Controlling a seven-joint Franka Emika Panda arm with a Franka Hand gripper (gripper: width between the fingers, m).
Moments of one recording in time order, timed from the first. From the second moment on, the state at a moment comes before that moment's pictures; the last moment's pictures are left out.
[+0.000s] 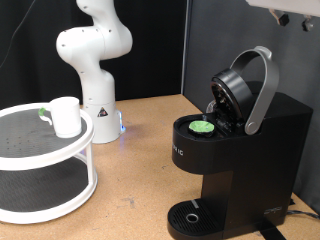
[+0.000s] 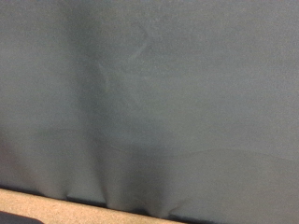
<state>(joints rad) 0.32 0.02 0.02 -1.75 0.61 1.86 -0.76</state>
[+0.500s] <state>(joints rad) 0.31 0.02 0.01 -1.76 0.56 1.85 -0.78</state>
